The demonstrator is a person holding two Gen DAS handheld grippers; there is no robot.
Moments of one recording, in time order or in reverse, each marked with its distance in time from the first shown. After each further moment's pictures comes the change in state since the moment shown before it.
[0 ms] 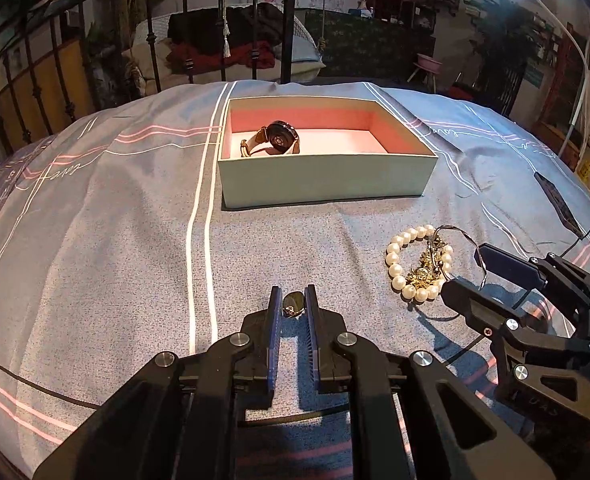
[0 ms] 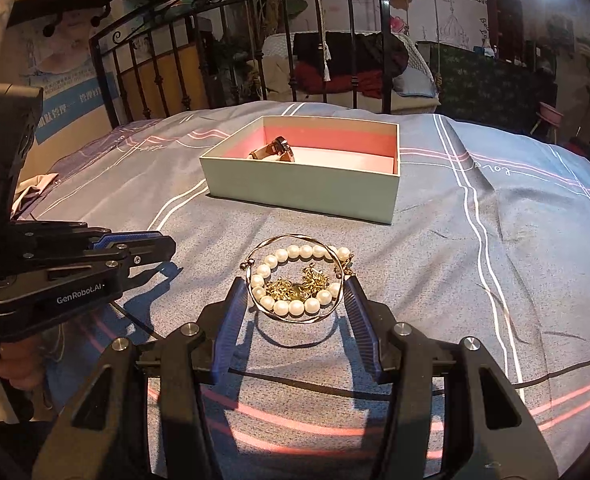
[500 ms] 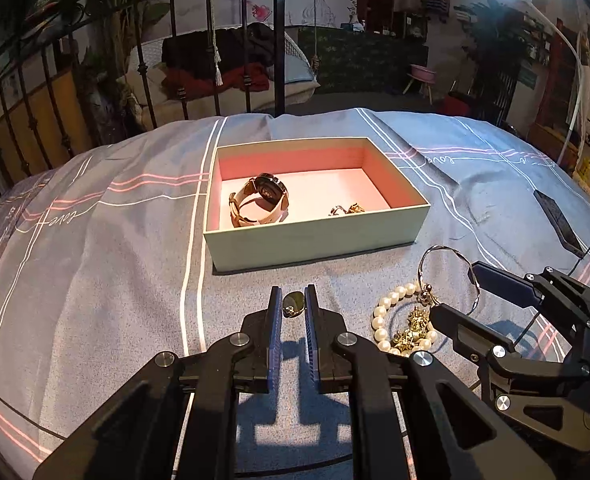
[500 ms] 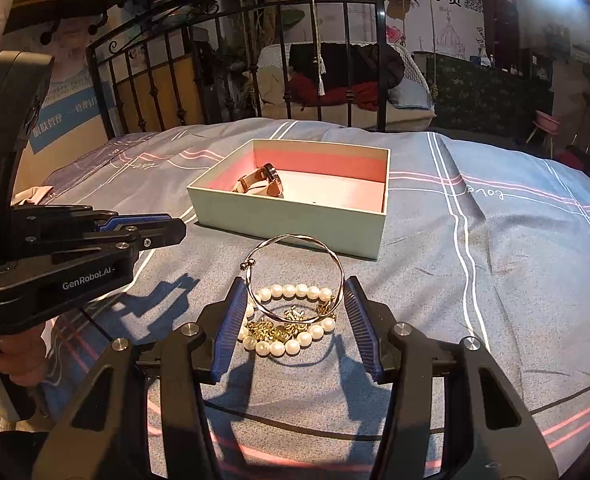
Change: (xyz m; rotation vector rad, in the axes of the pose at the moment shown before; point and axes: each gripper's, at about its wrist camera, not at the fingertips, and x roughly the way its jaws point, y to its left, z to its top) left arm -0.003 -0.016 0.039 0.044 -0.069 0.016; right arm 0.001 -0.009 0.024 -0.005 -0.037 -0.016
